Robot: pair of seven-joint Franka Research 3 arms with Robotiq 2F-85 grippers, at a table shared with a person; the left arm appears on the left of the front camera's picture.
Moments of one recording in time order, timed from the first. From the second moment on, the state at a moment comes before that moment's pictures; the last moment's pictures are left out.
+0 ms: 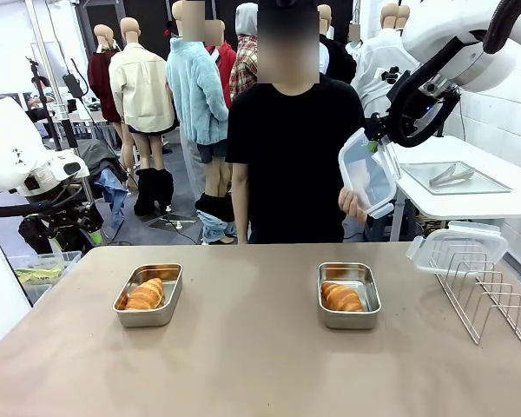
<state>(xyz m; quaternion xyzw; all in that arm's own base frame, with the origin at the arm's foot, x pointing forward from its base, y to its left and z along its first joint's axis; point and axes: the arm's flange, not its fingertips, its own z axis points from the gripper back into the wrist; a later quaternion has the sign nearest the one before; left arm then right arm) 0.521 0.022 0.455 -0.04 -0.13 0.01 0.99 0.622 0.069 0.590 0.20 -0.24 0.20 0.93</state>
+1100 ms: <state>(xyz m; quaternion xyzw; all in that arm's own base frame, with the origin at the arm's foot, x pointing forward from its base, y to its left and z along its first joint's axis) 0.521 0.022 0.455 -0.04 -0.13 0.01 0.99 0.559 0.048 0.621 0.15 -0.23 0.35 0.90</state>
